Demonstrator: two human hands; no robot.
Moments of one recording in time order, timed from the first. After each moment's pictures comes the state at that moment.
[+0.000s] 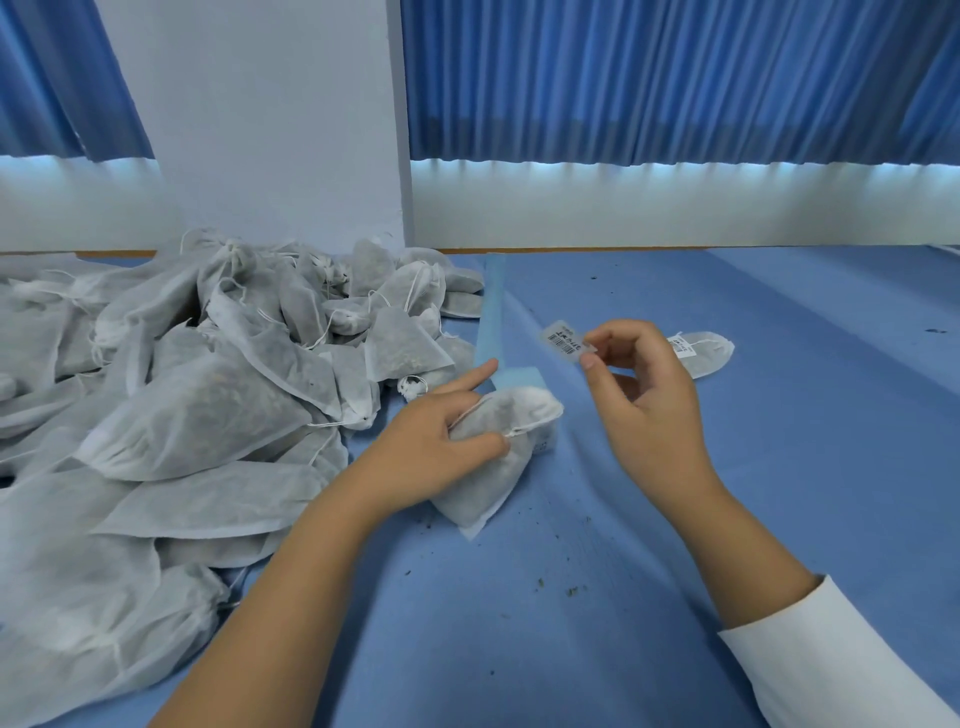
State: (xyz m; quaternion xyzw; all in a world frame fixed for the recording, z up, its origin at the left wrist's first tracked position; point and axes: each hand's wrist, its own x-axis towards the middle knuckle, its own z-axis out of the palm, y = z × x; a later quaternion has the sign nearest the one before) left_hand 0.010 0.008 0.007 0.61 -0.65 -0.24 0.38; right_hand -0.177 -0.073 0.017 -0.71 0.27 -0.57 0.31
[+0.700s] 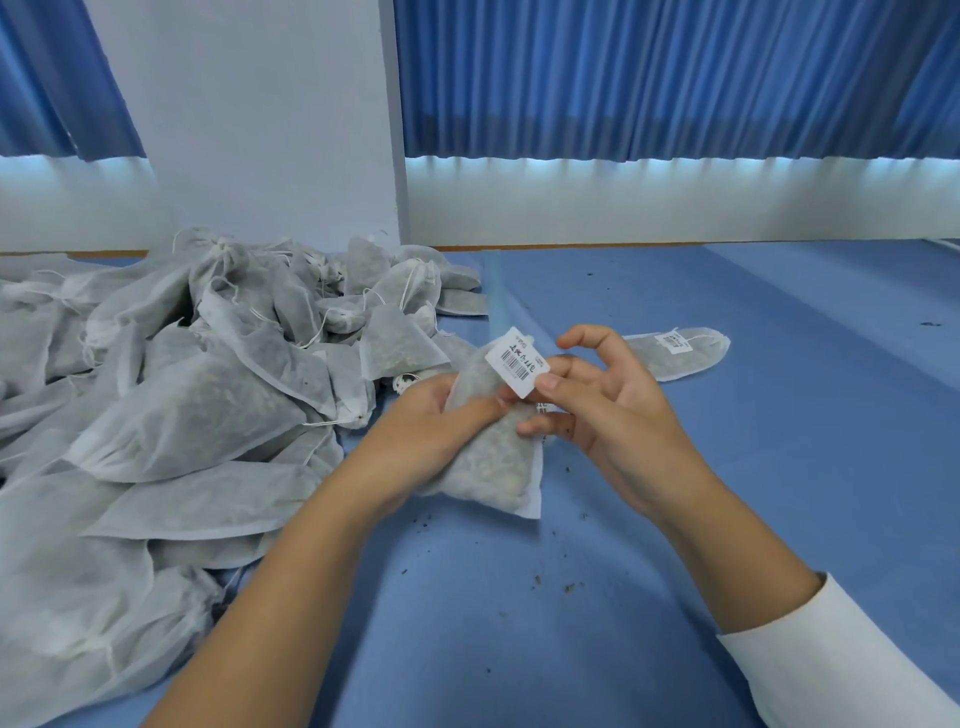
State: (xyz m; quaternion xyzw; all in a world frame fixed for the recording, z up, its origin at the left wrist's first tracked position) left_hand -0.003 0.013 0.020 0.58 -0.50 -0.40 0.50; right_hand -0.170 -0.053 0.027 -0.59 0.15 -0.43 0.66
